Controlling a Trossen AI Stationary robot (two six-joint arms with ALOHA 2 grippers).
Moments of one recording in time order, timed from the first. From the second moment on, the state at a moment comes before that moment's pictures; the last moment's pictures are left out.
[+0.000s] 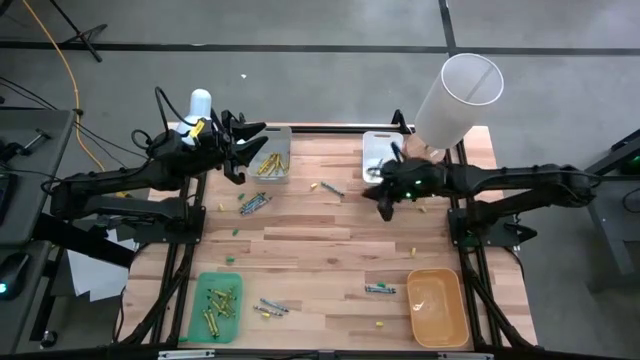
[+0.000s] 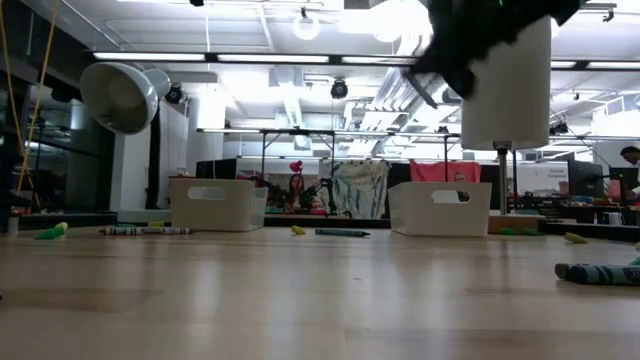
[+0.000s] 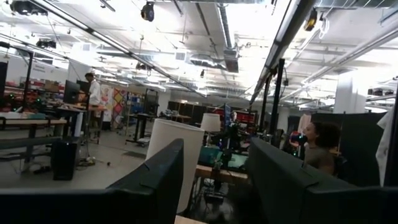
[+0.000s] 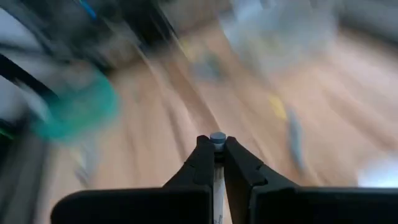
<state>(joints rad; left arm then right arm) 0.25 0.83 0.72 0.51 -0.03 -0.15 -0.09 1.08 0.77 -0.18 0.02 0.43</state>
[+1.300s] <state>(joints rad) 0.25 0.83 0.72 0.33 0.00 -0.36 -0.08 1.10 0.76 0.43 -0.03 0.25</state>
